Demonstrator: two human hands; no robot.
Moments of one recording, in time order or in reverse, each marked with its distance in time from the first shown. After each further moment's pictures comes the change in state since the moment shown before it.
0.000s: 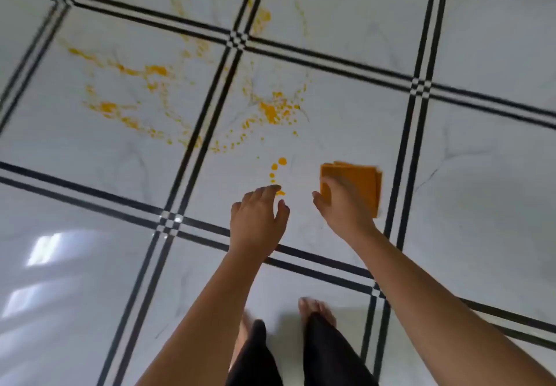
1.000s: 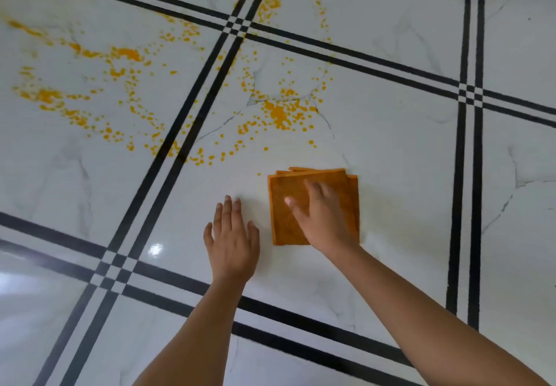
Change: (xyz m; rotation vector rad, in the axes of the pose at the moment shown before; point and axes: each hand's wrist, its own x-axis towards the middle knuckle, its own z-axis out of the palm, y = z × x) left_hand 0.127 -0.143 0.183 -0.001 0.226 -0.123; right_hand 0.132 0.034 0.156 0.003 0.106 -0.030
